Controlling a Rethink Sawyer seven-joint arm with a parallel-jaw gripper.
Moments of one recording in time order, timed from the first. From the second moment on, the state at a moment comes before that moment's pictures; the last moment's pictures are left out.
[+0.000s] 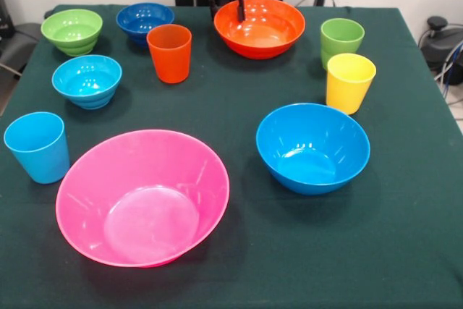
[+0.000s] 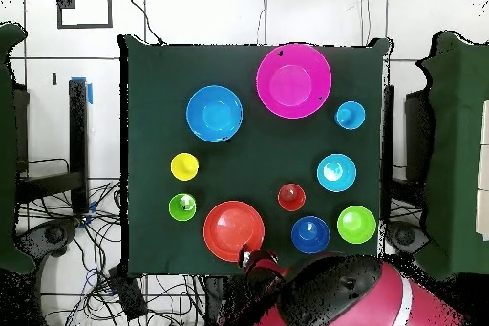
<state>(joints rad) -0.59 -0.37 -0.01 2.18 -0.61 -0.26 1.94</state>
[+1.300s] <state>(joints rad) -0.58 -0.37 -0.01 2.18 -0.61 -0.27 1.94</state>
